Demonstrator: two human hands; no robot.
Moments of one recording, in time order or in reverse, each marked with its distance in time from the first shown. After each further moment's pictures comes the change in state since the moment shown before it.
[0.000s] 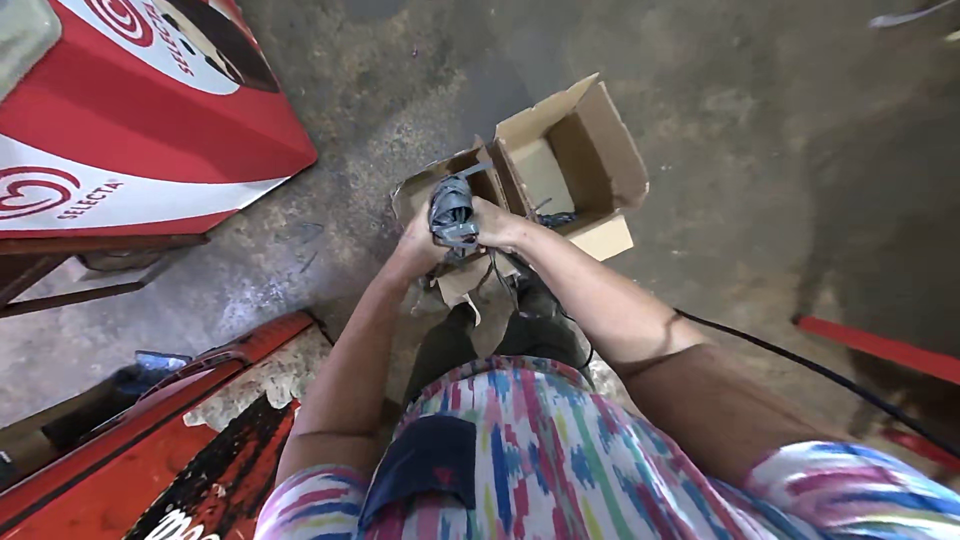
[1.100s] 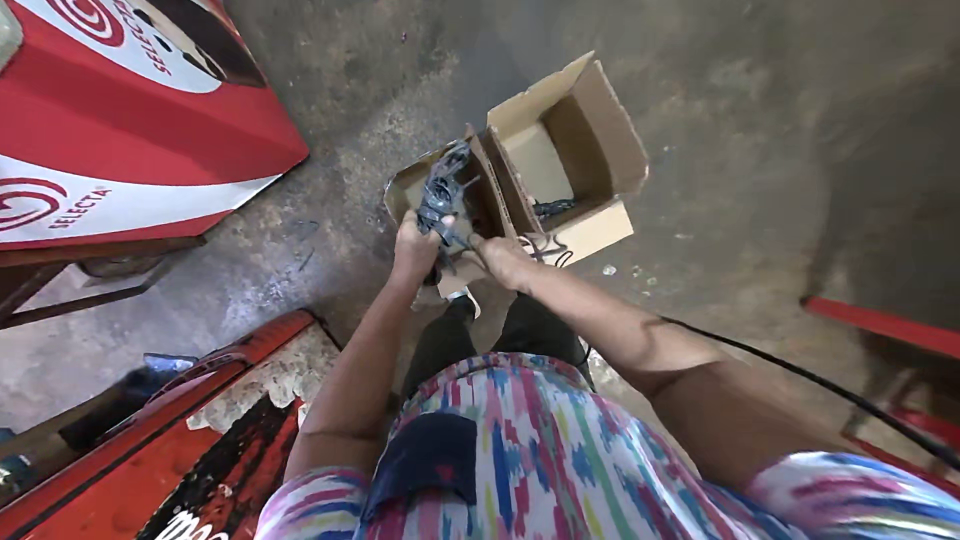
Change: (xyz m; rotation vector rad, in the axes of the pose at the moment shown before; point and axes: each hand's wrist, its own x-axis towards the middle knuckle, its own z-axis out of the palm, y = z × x) left_hand 0.012 -0.014 0.035 0.002 0.214 -0.342; right_hand -0.022 0.086 0.017 -0.652 0.104 -0.010
